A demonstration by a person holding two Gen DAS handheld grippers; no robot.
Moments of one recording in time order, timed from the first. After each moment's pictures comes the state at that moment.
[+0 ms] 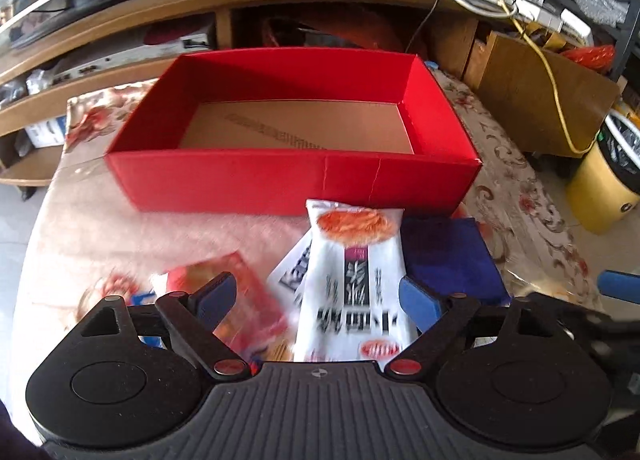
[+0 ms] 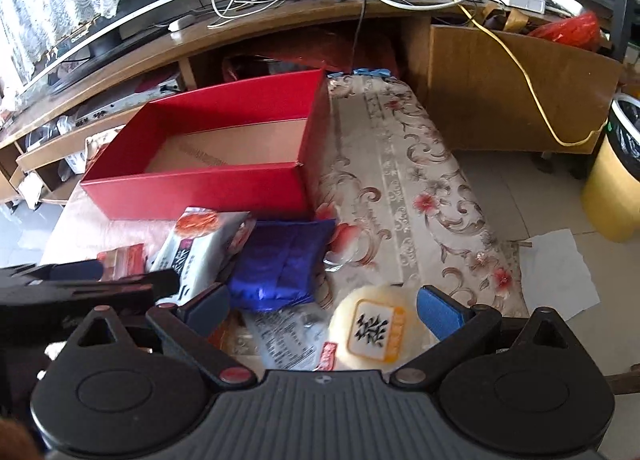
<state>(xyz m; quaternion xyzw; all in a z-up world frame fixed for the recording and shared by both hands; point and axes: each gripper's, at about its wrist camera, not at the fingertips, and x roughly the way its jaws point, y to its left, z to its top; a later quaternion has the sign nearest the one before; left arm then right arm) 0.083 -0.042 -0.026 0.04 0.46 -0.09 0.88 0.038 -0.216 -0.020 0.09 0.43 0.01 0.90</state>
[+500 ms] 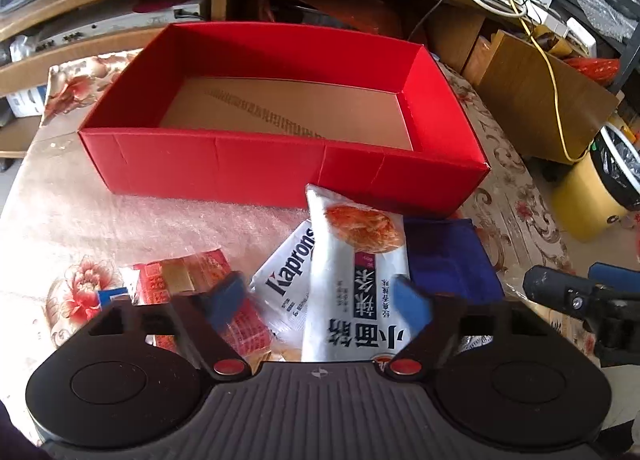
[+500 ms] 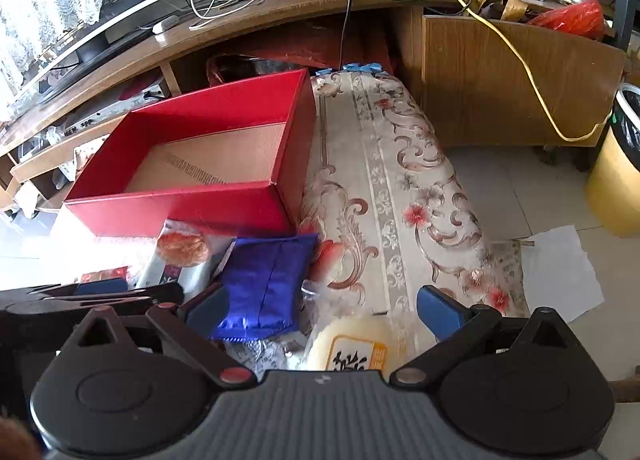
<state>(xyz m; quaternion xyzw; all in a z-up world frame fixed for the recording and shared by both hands) 0.096 -0.035 -0.033 0.00 0.49 -0.11 0.87 0.064 -0.231 -0.022 0.10 0.44 0.01 0.89</state>
